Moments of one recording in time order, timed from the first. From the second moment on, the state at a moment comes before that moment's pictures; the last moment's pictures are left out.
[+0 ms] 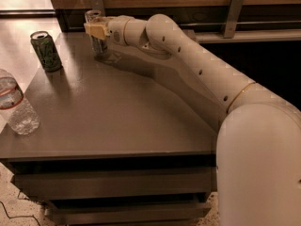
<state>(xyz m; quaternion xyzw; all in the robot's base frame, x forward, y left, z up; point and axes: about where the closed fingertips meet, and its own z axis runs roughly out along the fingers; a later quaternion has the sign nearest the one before) 0.812 0.170 0.927 -0.35 0.63 0.34 0.60</state>
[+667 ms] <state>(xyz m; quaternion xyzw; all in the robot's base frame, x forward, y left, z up) 0.742 0.153 0.967 -0.38 0.62 0.34 0.60</state>
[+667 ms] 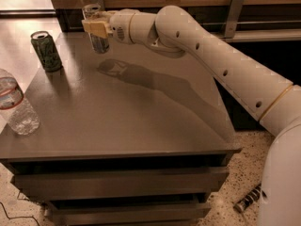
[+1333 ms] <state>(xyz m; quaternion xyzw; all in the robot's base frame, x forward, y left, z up) 0.671 0.135 0.962 -0.40 0.62 0.33 0.59</state>
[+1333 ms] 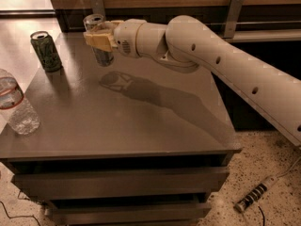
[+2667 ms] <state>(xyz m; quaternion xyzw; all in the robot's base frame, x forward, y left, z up) 0.551 0.211 0.911 -0.43 0.59 0.39 0.56</state>
